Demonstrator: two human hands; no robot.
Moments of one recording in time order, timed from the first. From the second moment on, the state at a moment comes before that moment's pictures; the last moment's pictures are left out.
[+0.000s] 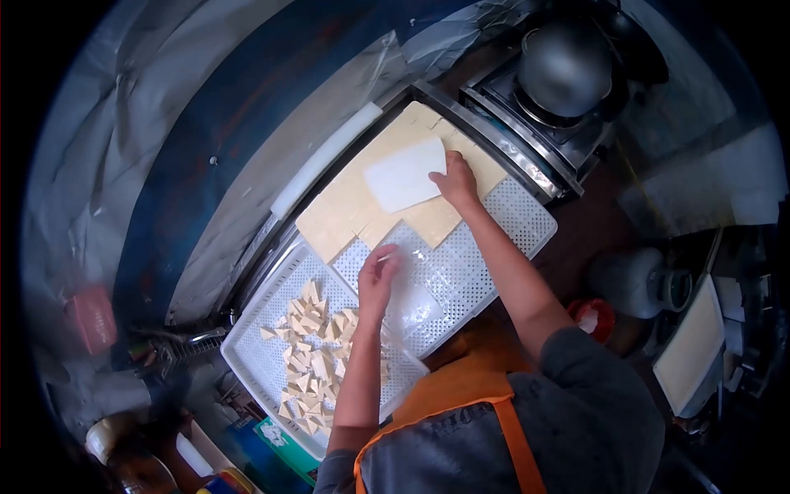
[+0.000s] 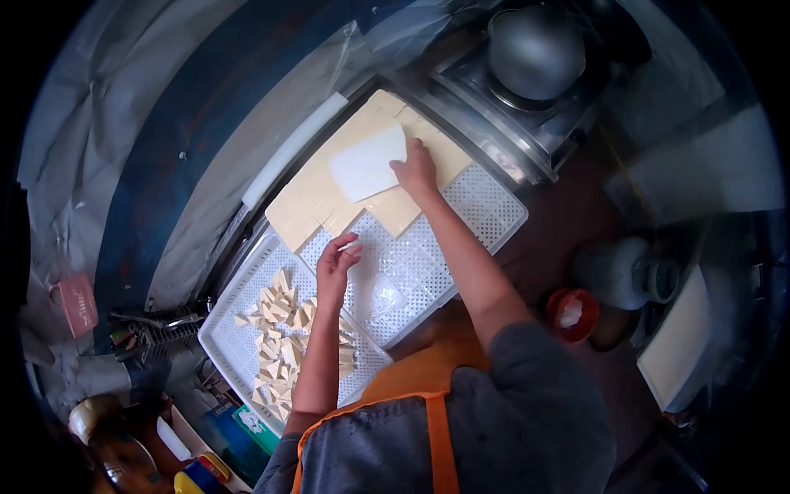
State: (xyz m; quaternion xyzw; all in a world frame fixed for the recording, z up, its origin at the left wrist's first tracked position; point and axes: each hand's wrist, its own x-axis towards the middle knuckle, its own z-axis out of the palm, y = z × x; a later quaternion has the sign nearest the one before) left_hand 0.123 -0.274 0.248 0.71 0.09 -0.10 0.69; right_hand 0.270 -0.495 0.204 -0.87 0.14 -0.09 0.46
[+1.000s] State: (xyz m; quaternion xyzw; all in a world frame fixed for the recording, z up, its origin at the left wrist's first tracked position) left_hand 0.228 -0.382 0.235 0.91 -0.35 0.03 0.23; right_hand 0.074 -0.553 0.192 -0.54 0.37 0.05 0.75
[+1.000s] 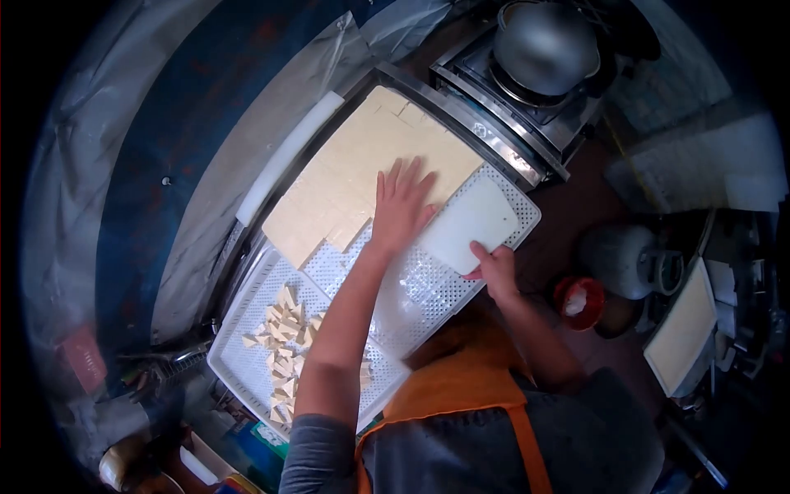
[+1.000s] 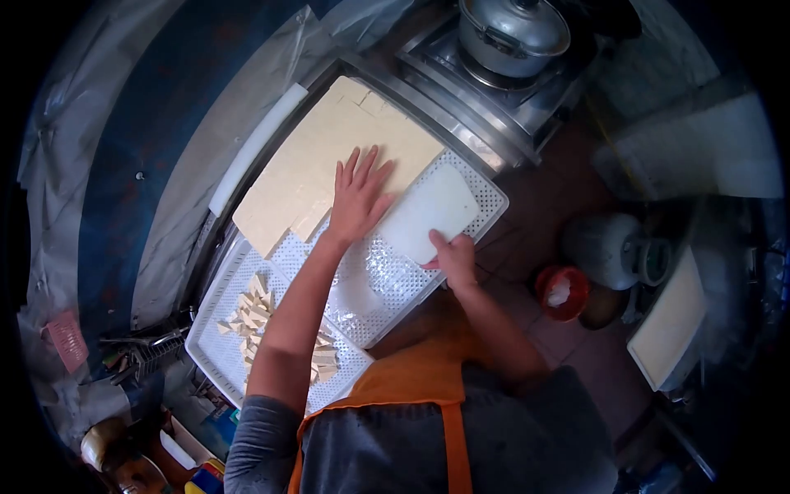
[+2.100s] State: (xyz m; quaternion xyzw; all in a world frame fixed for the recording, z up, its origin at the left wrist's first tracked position) left_hand 0.014 -0.126 0.226 0.62 0.27 0.29 0.68; right_hand 0.092 -0.237 0.329 -0.78 -0.39 0.29 0.40
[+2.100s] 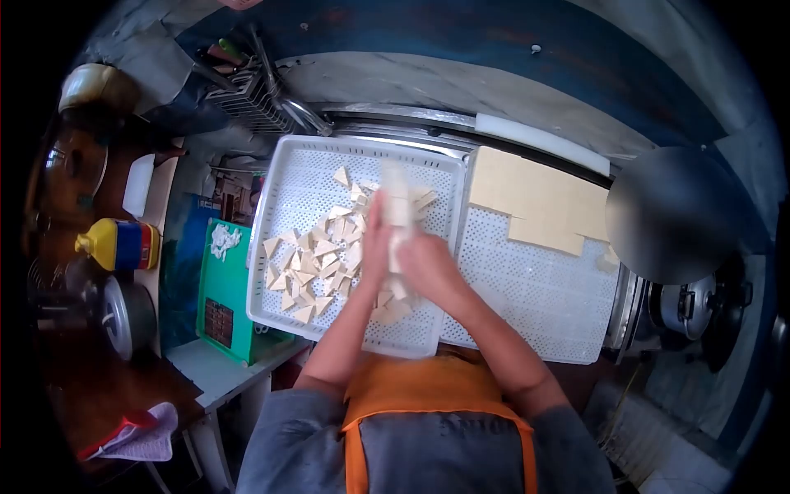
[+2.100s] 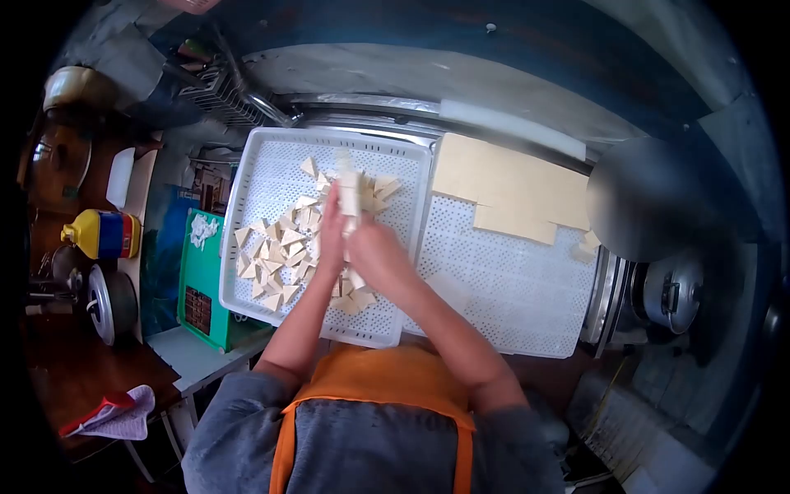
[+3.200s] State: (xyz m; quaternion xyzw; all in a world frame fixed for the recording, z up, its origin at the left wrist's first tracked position) left_hand -0.068 0.031 0.201 0.86 0.32 0.20 0.34; right_hand 0.162 -0.373 0.185 -0.39 0.37 0.14 0.83
